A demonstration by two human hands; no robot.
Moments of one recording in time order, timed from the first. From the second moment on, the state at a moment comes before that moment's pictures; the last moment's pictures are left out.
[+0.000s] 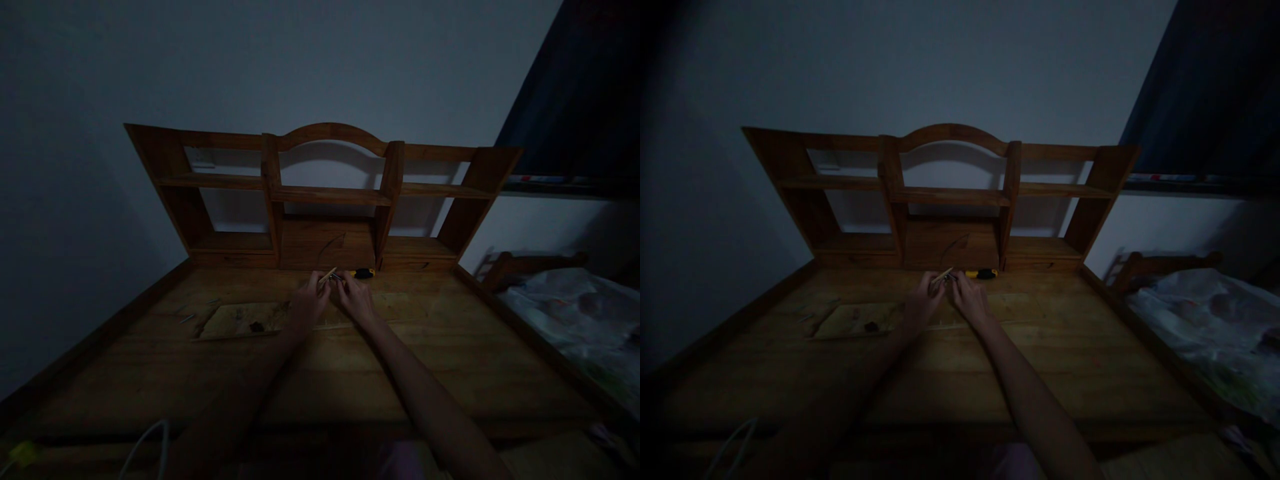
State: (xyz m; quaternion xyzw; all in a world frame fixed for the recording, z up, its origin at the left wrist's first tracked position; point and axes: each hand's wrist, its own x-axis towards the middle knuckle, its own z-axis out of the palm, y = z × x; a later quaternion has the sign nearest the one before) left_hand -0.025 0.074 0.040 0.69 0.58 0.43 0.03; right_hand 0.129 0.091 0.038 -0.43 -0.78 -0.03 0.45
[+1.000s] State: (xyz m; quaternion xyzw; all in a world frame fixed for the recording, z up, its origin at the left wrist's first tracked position) left_hand -0.050 0.124 0.024 0.45 0.53 0.65 0.31; right_hand 0.127 0.084 0.047 -0.48 -0.76 -0.02 0.44
